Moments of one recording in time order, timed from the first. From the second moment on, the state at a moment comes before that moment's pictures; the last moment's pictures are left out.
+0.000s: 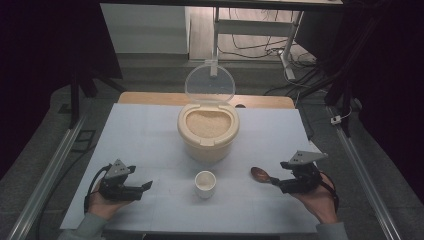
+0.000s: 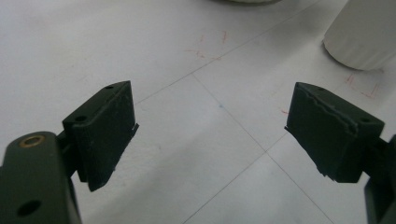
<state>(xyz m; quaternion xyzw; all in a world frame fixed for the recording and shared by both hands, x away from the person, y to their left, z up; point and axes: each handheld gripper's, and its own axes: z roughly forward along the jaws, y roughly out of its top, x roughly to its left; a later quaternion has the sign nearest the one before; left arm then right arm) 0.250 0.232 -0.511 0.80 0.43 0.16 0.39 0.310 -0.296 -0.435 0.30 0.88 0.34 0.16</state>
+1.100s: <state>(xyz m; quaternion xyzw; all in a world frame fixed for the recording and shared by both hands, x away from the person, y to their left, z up) 0.249 0.231 -0.517 0.81 0.42 0.16 0.38 0.340 -0.310 -0.461 0.30 0.94 0.14 0.09</state>
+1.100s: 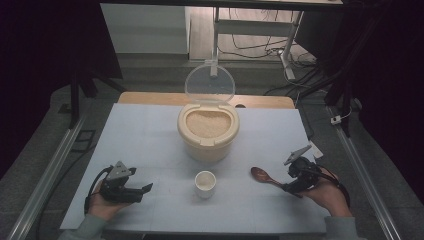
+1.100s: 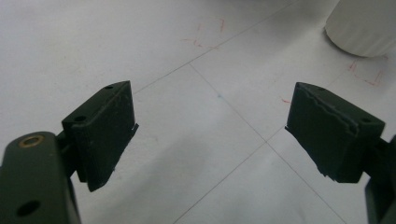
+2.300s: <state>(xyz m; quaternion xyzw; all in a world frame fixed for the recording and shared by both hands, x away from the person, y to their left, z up) 0.249 0.230 -0.518 0.81 0.42 0.16 0.37 0.344 -0.308 -0.484 0.27 0.96 0.09 0.05</state>
